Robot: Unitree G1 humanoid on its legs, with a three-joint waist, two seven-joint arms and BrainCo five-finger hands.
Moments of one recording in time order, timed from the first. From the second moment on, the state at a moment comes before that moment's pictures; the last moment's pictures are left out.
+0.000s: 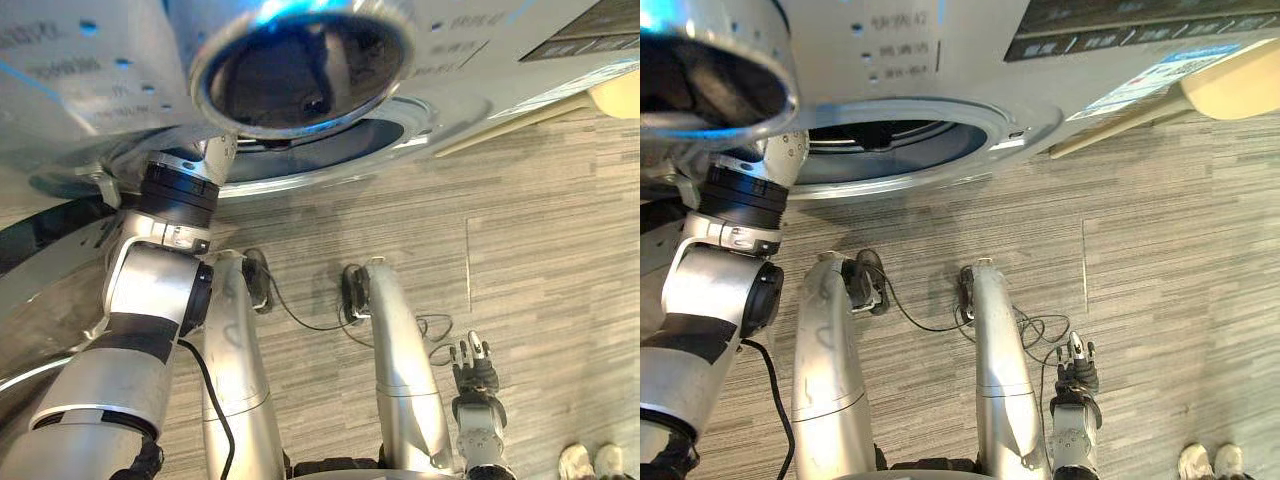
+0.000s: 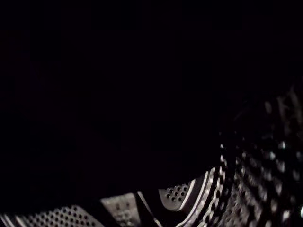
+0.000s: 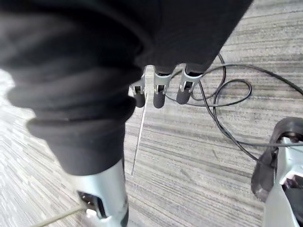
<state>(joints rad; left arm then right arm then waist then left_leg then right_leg) -1.32 0.45 -0.22 0.48 -0.30 -0.14 0.65 0.05 0.06 -0.32 0.54 1.03 -0.19 0.00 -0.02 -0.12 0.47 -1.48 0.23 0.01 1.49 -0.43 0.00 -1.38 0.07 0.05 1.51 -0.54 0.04</state>
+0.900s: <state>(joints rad) -1.20 0.28 0.05 1.00 -0.53 0.11 0.13 0.02 0.05 -0.20 0.65 1.09 -0.13 0.02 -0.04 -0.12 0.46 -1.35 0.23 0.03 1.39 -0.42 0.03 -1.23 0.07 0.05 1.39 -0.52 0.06</state>
